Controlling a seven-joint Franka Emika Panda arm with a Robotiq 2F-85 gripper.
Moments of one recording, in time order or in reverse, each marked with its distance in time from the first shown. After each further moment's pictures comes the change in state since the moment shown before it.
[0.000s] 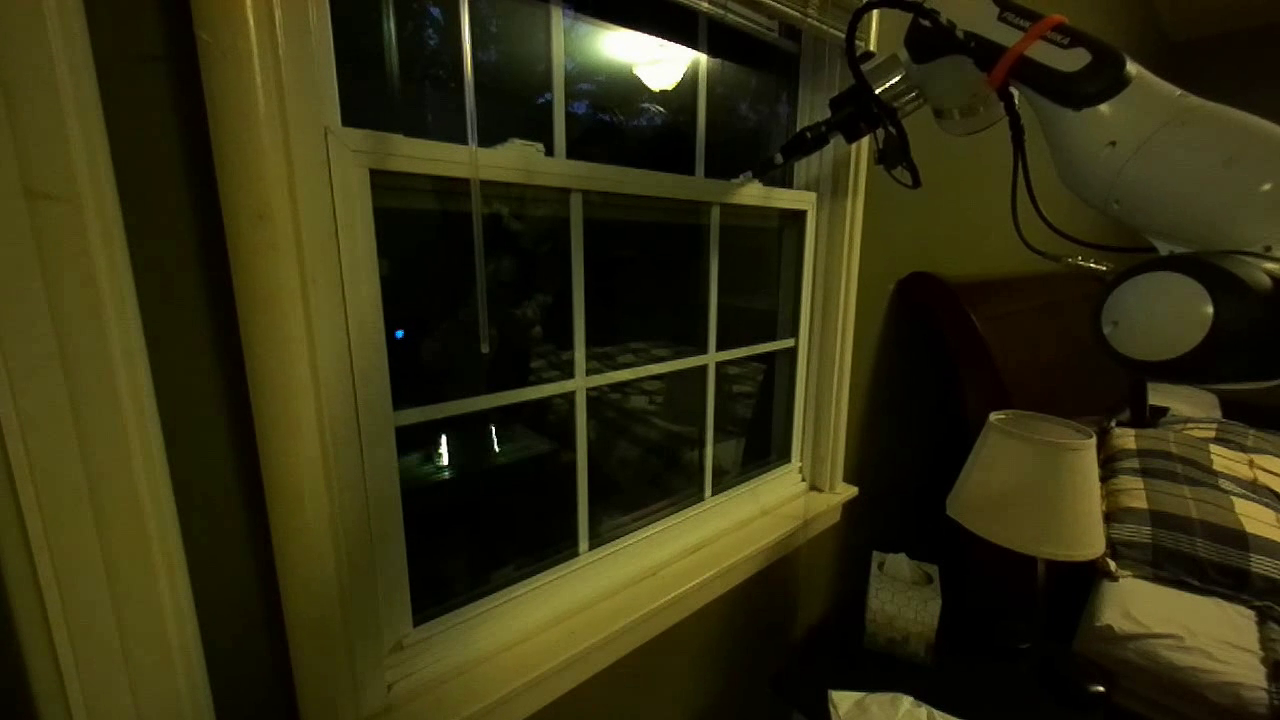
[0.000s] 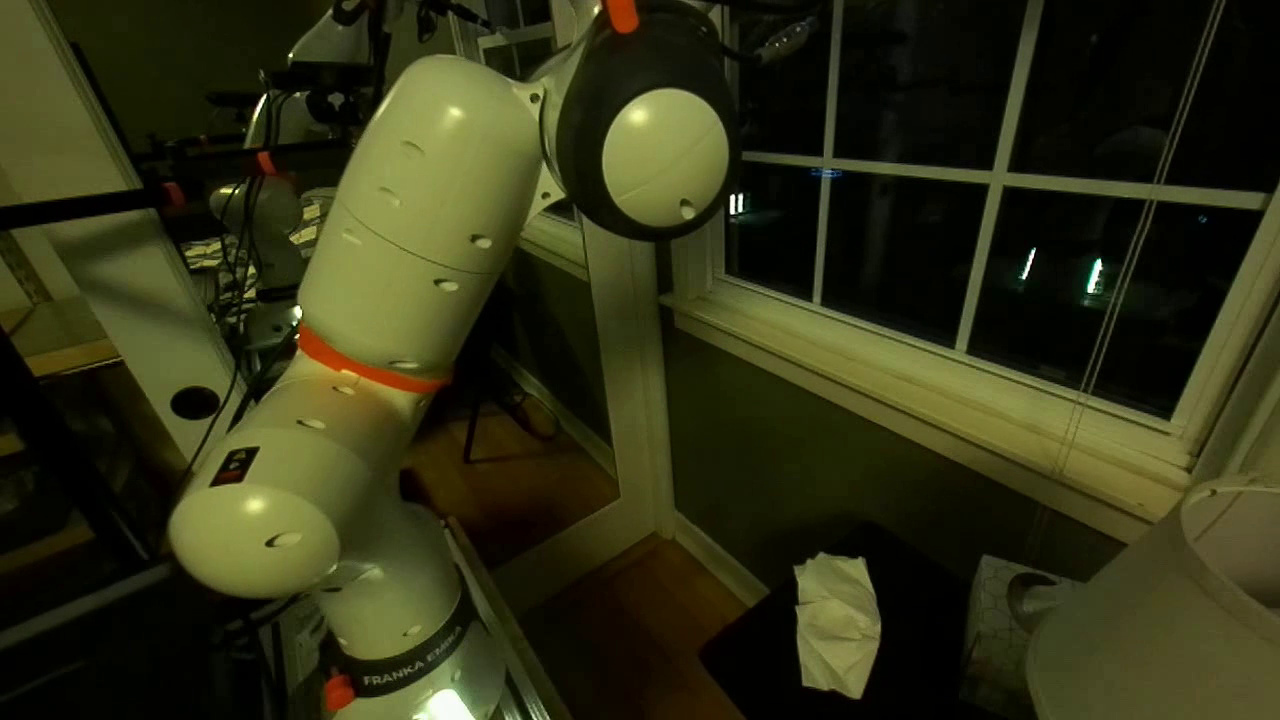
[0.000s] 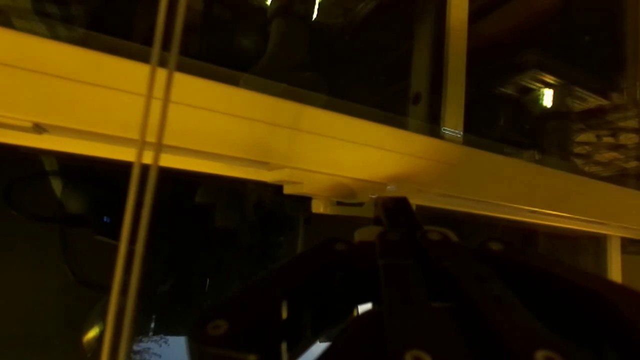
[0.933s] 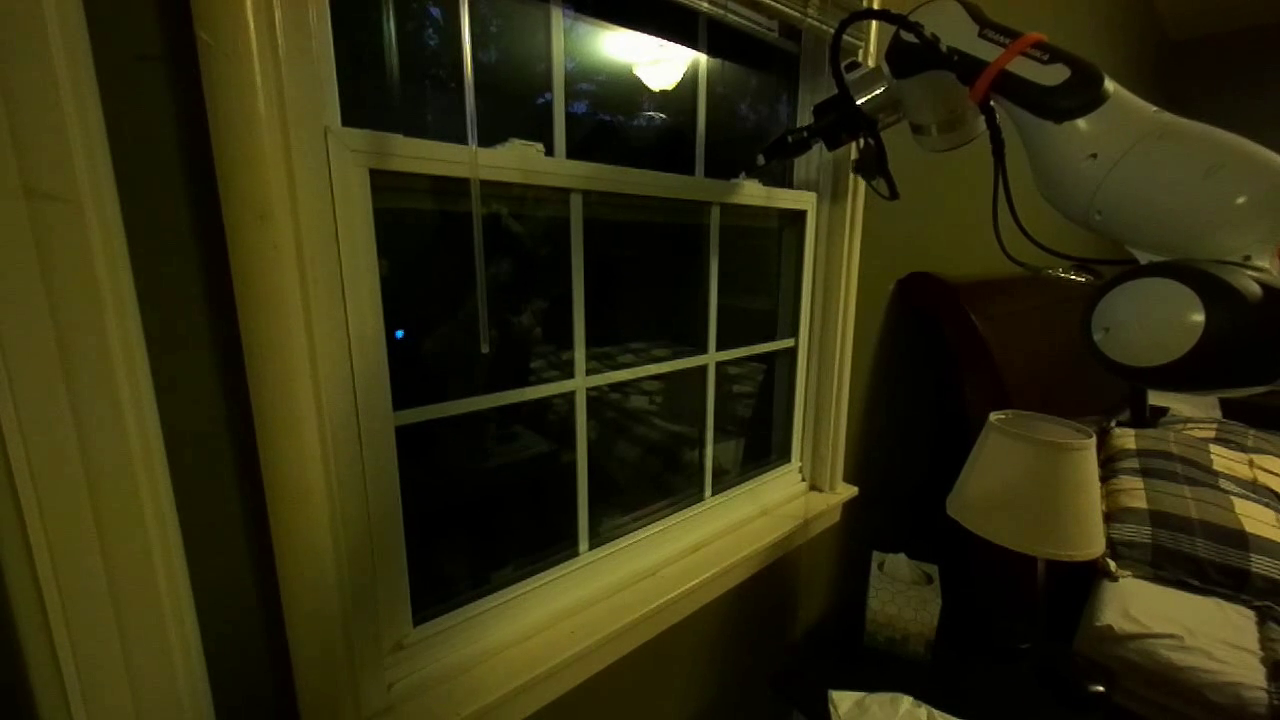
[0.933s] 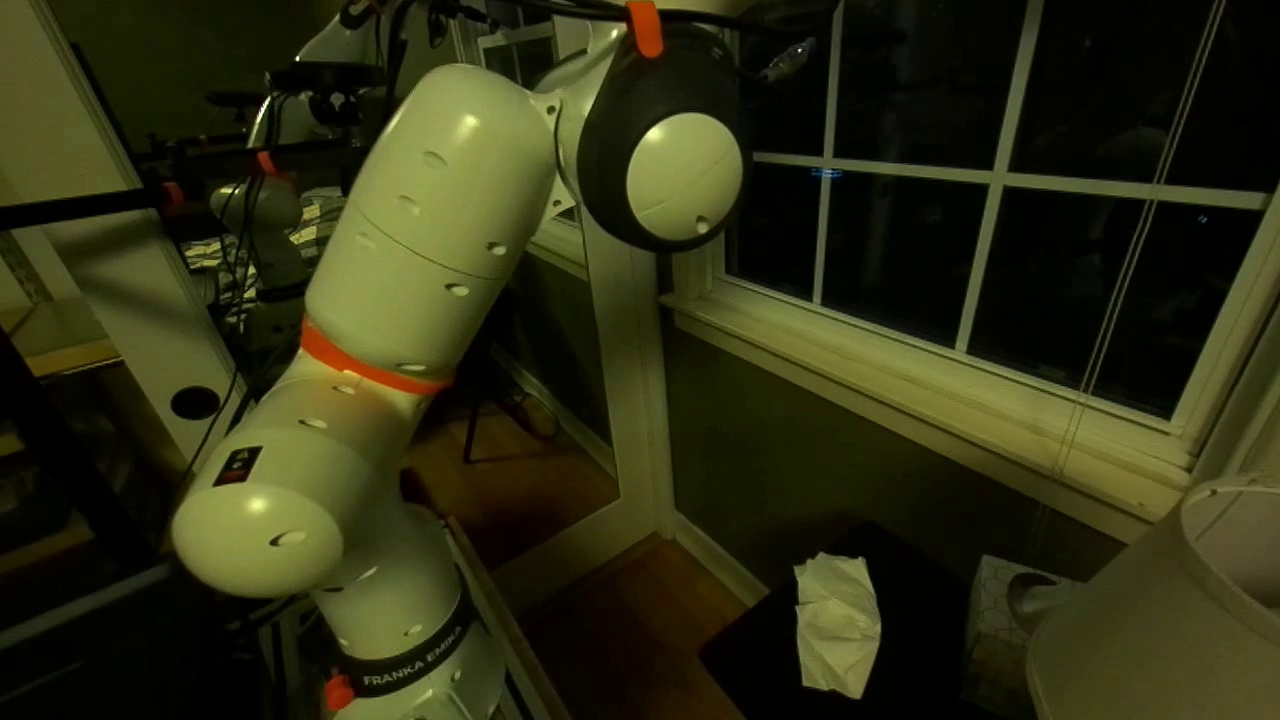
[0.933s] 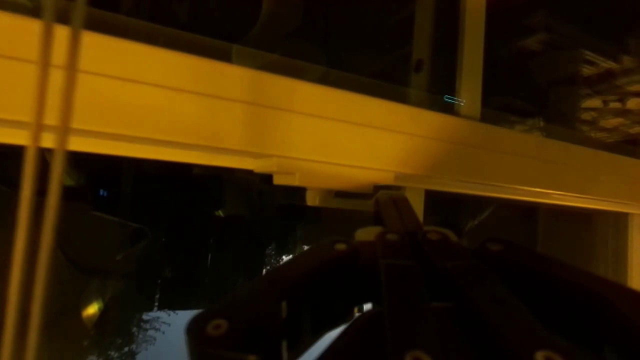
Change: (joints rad) arm 0.018 0.034 0.056 -0.003 0.002 0.100 0.000
